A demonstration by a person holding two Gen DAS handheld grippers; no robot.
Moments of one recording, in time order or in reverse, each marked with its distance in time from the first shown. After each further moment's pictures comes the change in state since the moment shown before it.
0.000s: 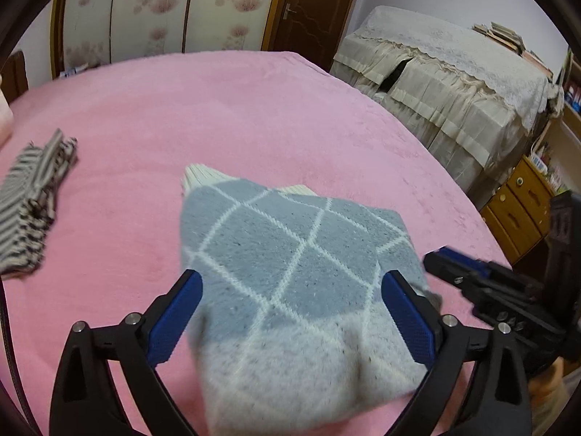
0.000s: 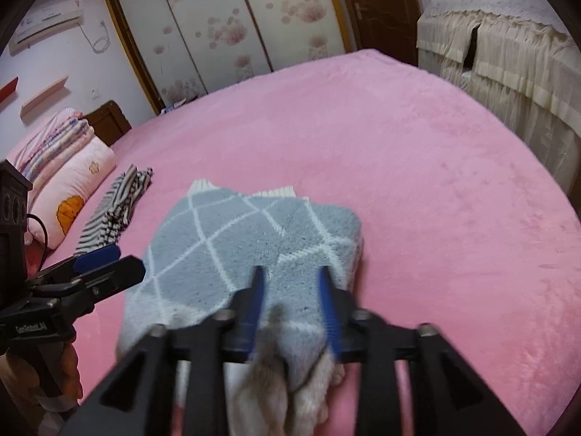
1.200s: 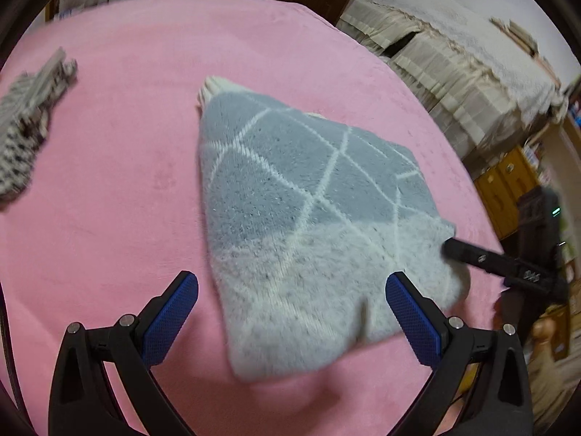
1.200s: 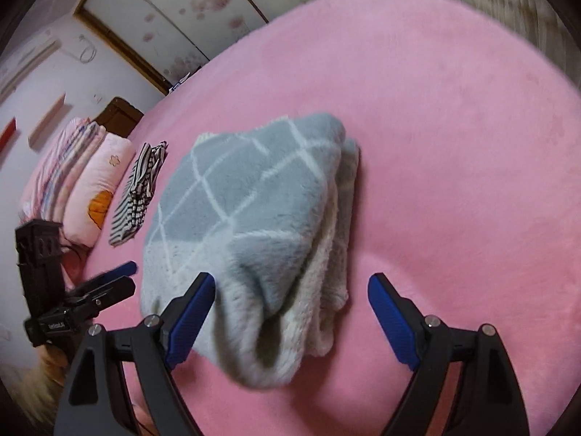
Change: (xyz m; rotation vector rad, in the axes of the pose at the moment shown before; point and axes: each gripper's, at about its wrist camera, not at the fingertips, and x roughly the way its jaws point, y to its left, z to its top) left arm 0.013 0.055 -0.047 -0.138 0.213 -0.135; right arm 0.028 -0.048 -0.032 0.196 0.259 0.208
